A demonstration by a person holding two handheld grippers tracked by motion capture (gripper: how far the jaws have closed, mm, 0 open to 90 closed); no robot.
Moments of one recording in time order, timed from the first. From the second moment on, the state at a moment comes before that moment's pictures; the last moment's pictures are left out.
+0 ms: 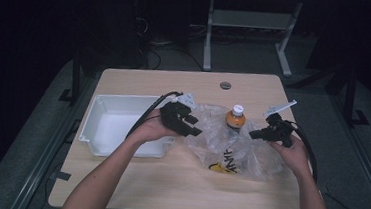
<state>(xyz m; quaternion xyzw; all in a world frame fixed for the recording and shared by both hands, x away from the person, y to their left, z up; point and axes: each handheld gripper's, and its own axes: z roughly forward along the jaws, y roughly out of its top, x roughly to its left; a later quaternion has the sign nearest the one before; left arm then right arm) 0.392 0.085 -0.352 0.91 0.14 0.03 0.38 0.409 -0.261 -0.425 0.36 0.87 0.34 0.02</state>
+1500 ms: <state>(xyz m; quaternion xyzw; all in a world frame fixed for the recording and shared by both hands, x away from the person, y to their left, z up) 0.351 0.028 -0.422 0.96 0.12 0.06 0.25 0.418 -0.253 -0.452 0.38 0.88 0.30 0.01</state>
